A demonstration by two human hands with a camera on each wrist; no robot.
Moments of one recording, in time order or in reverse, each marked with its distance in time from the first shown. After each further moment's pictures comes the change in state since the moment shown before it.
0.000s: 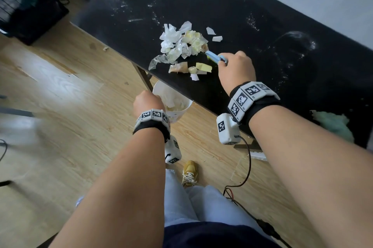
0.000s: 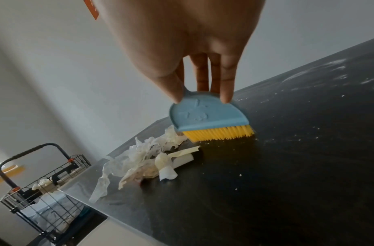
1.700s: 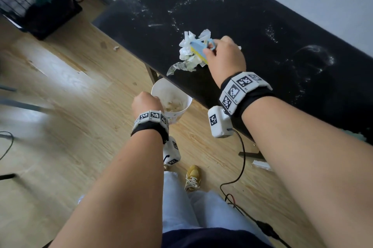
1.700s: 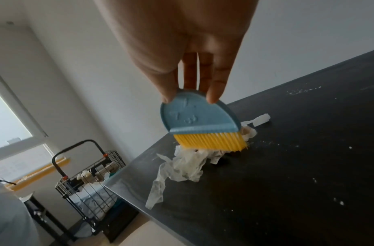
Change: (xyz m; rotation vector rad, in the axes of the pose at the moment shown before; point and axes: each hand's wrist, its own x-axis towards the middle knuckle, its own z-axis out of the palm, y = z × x) left_hand 0.038 -0.025 -0.033 -0.030 0.041 -0.027; right_hand 0.025 -0.089 0.008 0.049 0.028 -0.199
